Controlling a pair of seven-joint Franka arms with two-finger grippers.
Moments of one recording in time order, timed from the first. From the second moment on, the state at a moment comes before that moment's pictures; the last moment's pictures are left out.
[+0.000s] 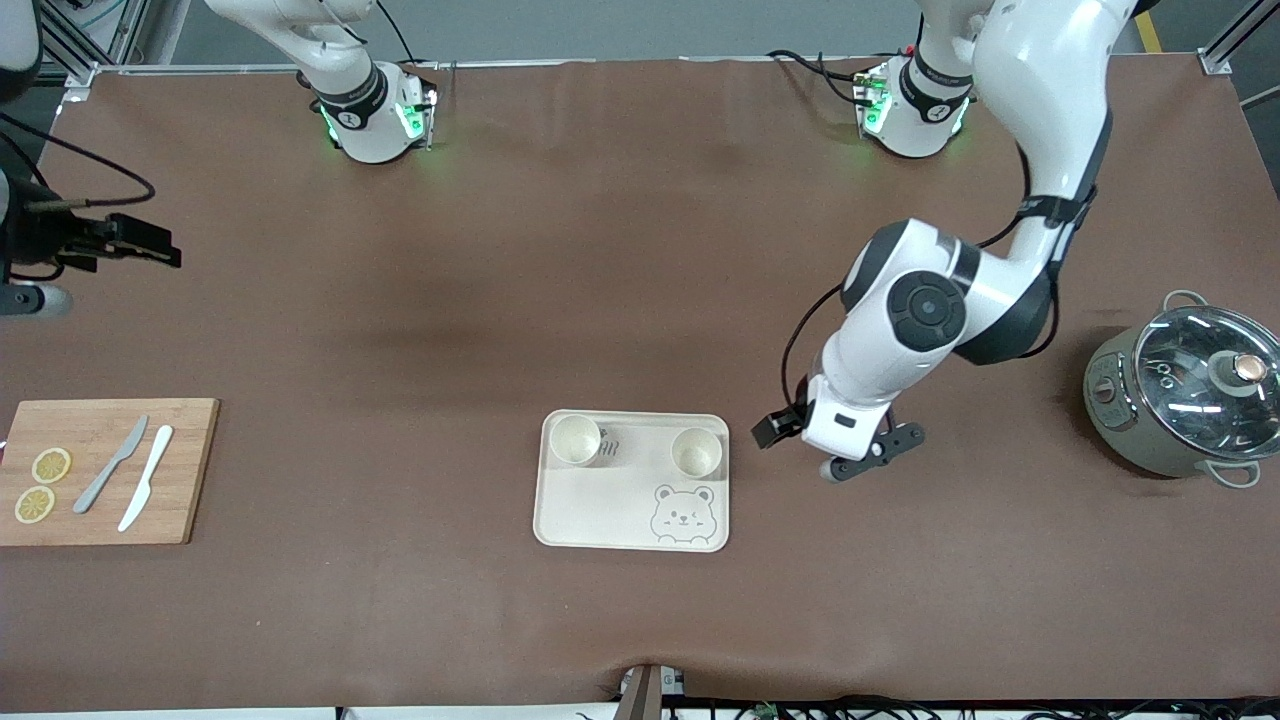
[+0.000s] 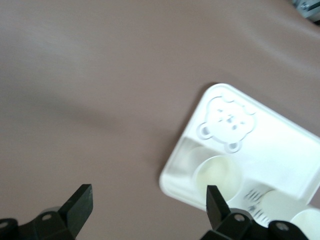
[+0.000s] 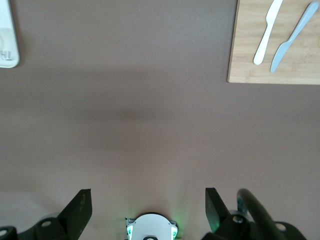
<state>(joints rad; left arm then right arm) -0.24 0.60 -0.28 -1.48 0.05 2.21 -0.95 -0.04 0.13 -0.01 -1.49 0.00 1.36 -0.08</state>
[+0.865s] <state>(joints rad) -0.37 0.82 -0.24 -1.40 0.05 2.35 -1.03 0.07 0.43 0.01 -1.49 0.13 1.62 0.22</state>
